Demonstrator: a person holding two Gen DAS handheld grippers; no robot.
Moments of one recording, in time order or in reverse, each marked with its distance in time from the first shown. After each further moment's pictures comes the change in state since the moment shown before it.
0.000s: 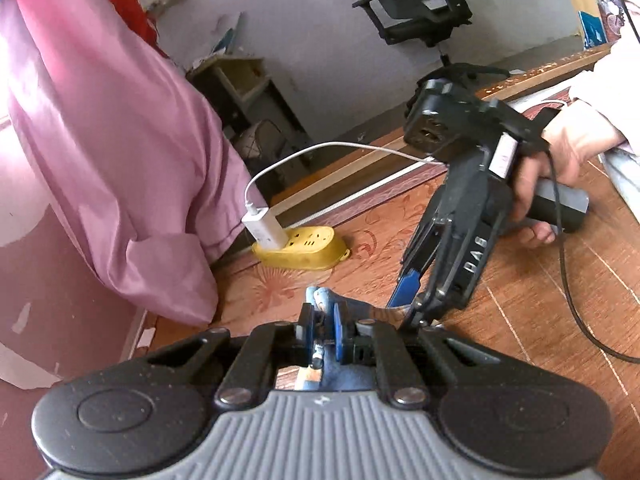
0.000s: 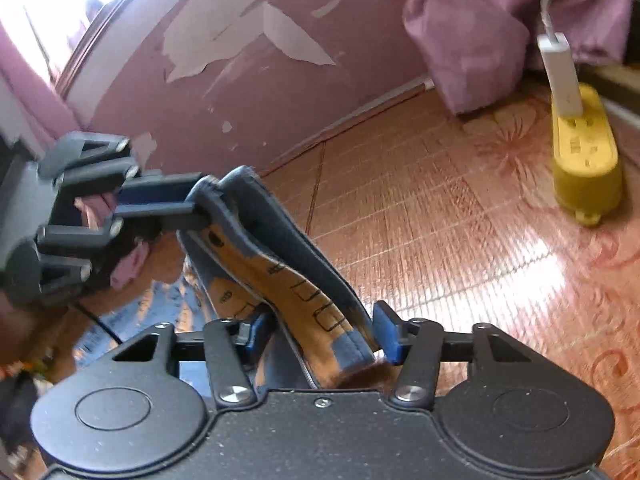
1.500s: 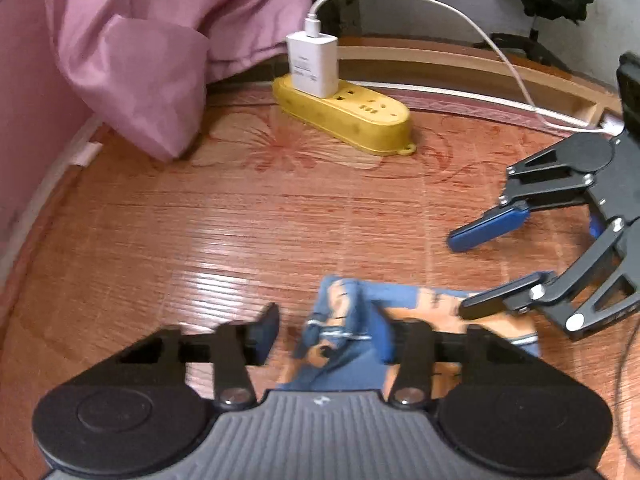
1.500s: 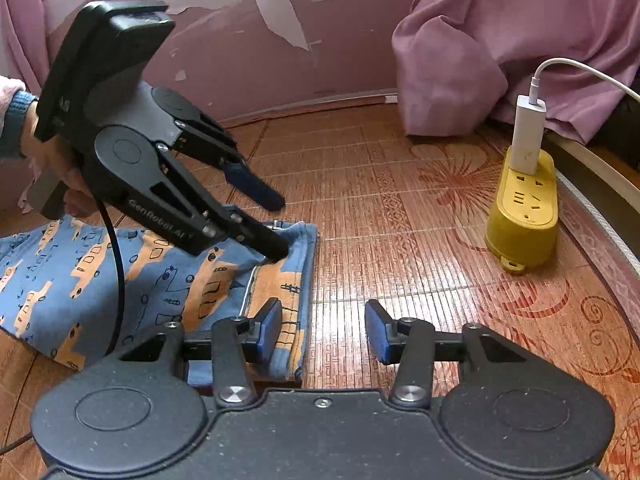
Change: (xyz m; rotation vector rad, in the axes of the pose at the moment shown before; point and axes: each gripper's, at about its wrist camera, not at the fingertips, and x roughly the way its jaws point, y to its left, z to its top) left arm 0.129 0.067 -0.038 -0.466 0.396 -0.198; right arm 0.006 0.012 -0.008 -0.299 0.021 -0.331
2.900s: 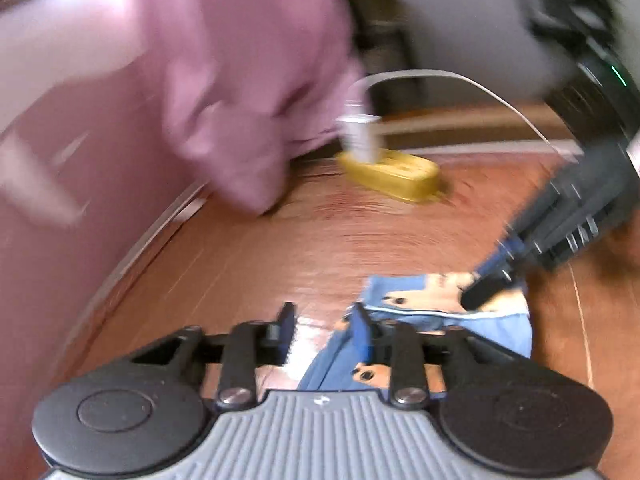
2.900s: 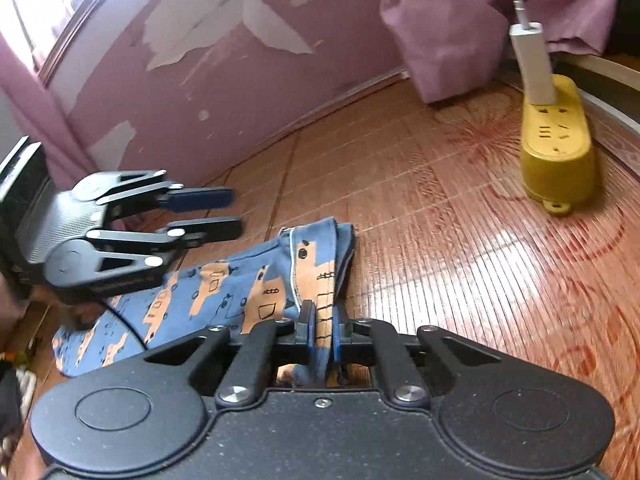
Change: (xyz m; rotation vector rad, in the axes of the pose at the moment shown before) left arm -0.060 -0.061 -0.064 -0.083 -0.290 0.359; right arm 0.002 -0.032 -0.002 0.267 0.006 0.249
